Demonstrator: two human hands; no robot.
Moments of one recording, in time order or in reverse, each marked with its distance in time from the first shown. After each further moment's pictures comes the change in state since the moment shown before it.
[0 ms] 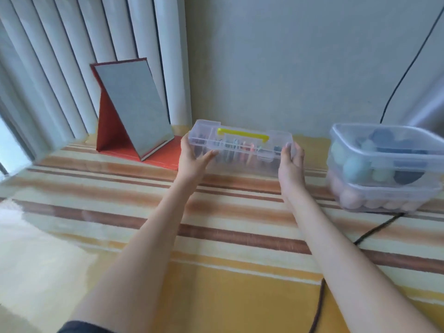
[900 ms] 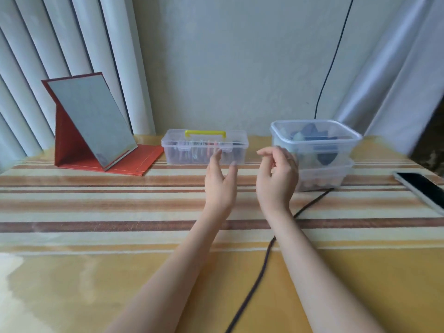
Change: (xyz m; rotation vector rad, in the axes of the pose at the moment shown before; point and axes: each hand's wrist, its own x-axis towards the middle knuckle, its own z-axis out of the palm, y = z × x) left_hand -0.115 0.065 0.103 -0.003 -0.113 0.042; right_hand -0.082 -0.051 -0.071 -0.402 0.393 -0.713
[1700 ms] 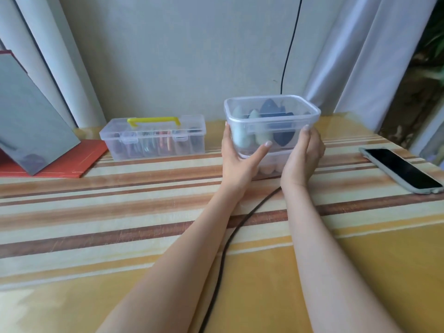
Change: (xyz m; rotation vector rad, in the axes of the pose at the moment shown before) left_hand 0.014 0.005 0.129 -0.407 -0.261 0.015; right_hand 0.055 0.126 -0.043 0.163 0.217 0.542
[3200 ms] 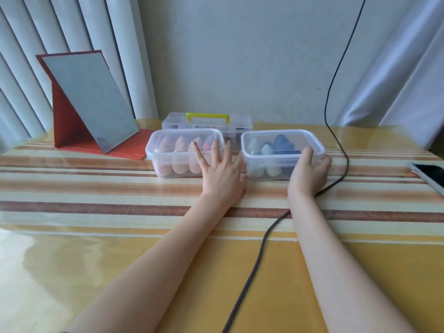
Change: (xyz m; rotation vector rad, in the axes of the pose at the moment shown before) left_hand -0.042 0.021 -0.116 1.717 -0.015 0.243; right_hand -0.076 -0.025 0.028 -0.030 -0.010 0.311
